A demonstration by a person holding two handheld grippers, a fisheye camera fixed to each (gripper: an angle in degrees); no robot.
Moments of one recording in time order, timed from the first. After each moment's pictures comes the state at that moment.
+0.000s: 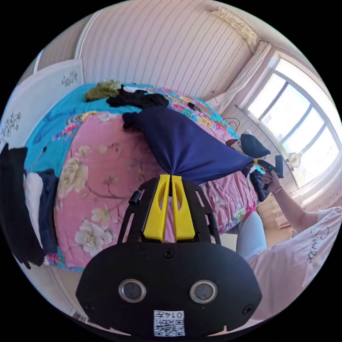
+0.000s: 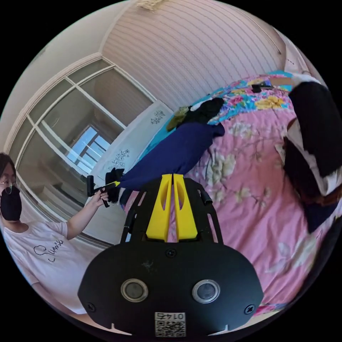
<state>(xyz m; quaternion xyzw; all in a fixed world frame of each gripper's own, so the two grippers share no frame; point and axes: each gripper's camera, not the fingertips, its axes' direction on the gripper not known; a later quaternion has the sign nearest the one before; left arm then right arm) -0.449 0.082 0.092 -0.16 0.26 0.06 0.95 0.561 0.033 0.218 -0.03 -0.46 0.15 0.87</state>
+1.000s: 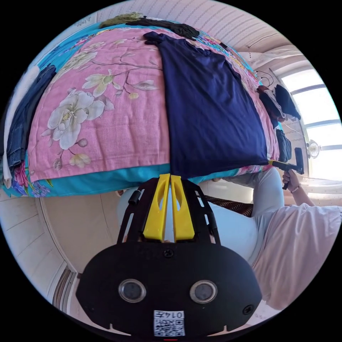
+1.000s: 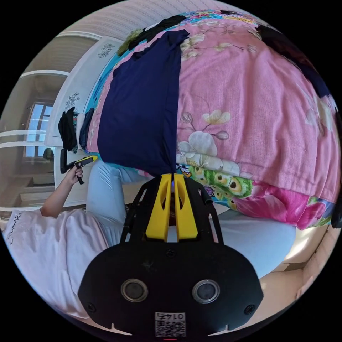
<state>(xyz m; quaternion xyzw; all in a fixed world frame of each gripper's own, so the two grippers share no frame) -0.475 0.208 0.215 -0.35 0.20 0.05 0.91 0.441 0.126 0.347 -0.33 -0.33 0.06 0.88</state>
